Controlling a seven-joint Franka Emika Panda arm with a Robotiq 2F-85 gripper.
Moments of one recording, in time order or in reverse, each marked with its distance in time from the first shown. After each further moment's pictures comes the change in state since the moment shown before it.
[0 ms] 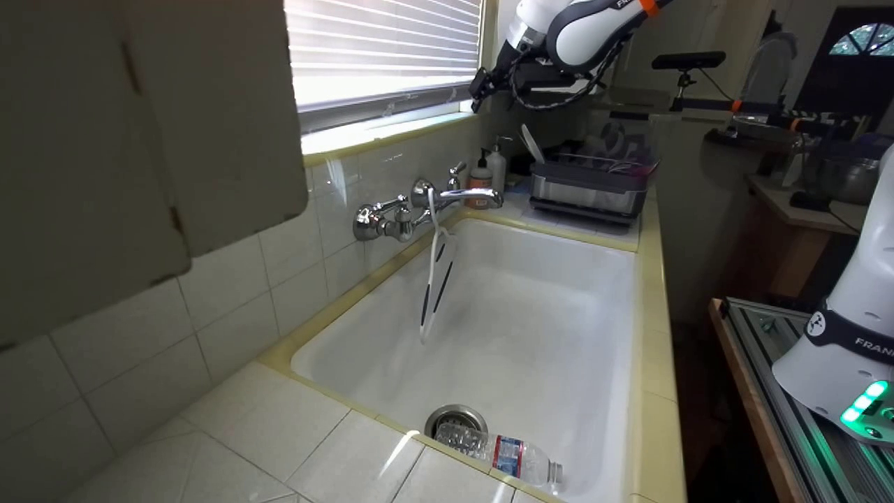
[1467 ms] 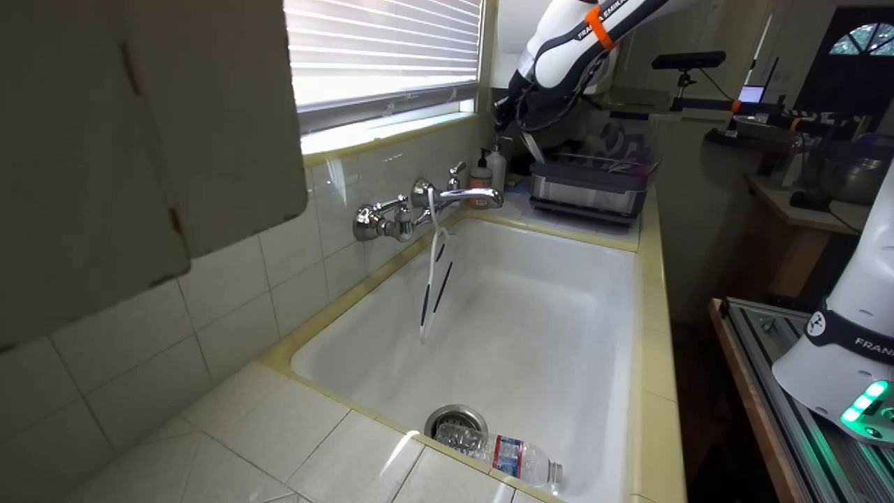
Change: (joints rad) arm -0.113 0.208 -0.051 0.107 0.333 0.150 -0.438
